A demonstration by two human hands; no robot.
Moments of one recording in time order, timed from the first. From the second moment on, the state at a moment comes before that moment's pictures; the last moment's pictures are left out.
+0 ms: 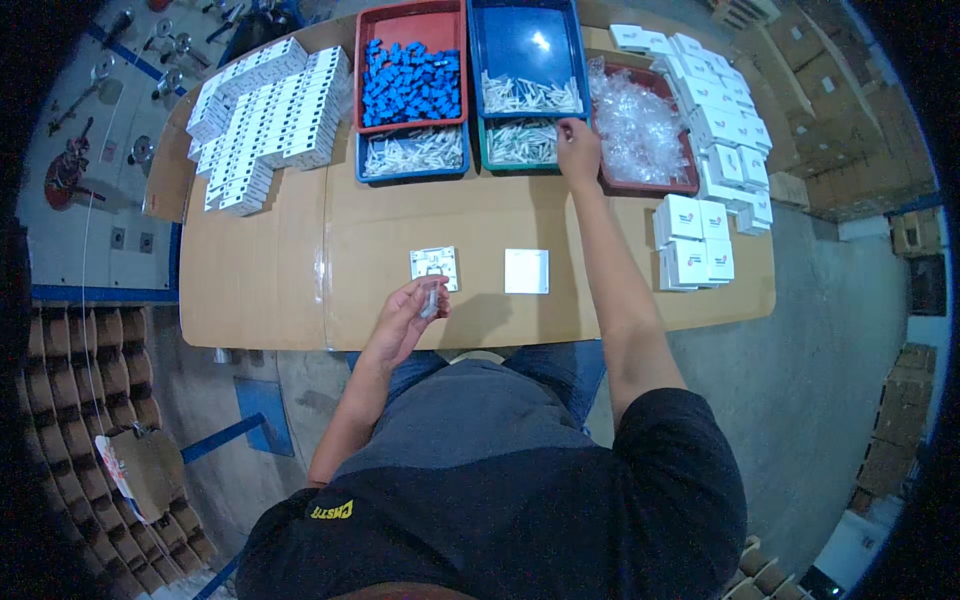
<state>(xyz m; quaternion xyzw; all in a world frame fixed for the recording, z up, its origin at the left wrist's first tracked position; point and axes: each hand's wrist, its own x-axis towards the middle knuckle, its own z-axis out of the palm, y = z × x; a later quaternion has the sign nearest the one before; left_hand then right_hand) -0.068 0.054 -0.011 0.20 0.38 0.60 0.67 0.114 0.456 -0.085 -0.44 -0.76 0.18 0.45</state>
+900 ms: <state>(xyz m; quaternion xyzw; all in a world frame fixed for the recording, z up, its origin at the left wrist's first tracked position) -0.057 0.075 0.029 0.51 0.59 0.59 0.19 0.096 0.213 0.090 -0.25 -0.78 0.52 0.26</state>
